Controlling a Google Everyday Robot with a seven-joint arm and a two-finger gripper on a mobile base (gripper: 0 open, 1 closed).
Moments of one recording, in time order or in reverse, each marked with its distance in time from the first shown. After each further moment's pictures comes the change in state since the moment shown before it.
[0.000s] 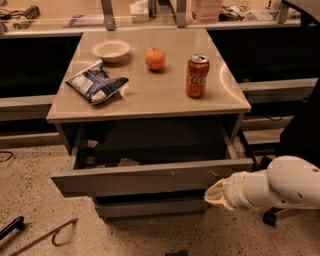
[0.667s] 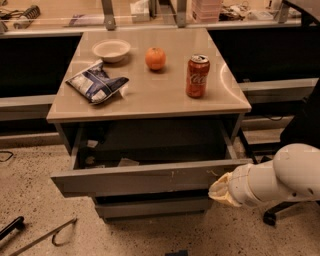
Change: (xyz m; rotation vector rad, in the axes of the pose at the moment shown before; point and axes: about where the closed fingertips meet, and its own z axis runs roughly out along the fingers) arm -0.022 0.003 -0.046 0.010 0.069 -0.027
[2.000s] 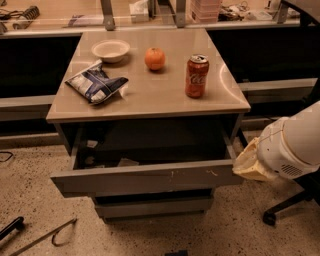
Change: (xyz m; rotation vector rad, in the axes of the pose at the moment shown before) arm -0.056 -0.013 -0.152 0.031 0.166 0.006
